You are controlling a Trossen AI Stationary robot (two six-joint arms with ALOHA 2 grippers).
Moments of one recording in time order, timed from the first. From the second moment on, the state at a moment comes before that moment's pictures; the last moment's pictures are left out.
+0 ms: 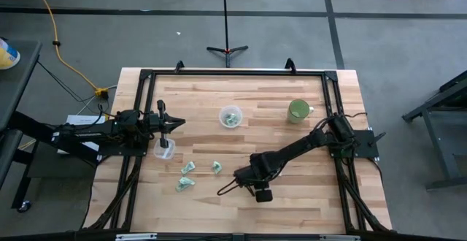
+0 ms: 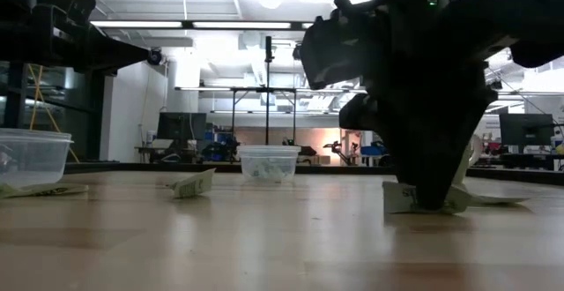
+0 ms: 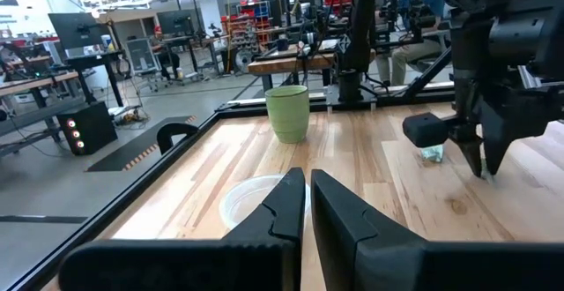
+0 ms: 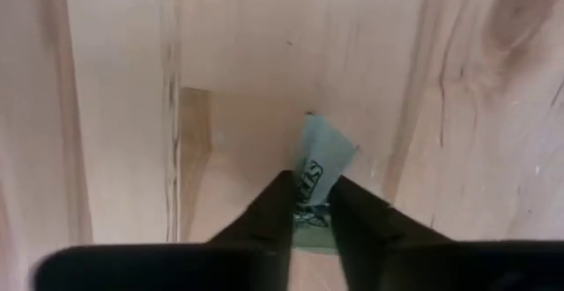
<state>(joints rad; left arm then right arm) 0.08 0.02 0.02 0.01 -0.10 0.15 0.37 2.09 1.47 -0.82 -0.13 0.28</state>
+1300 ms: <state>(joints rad) 0.08 0.02 0.02 0.01 -0.10 0.15 -0.19 2.09 1.76 -0.77 0.09 -0.11</state>
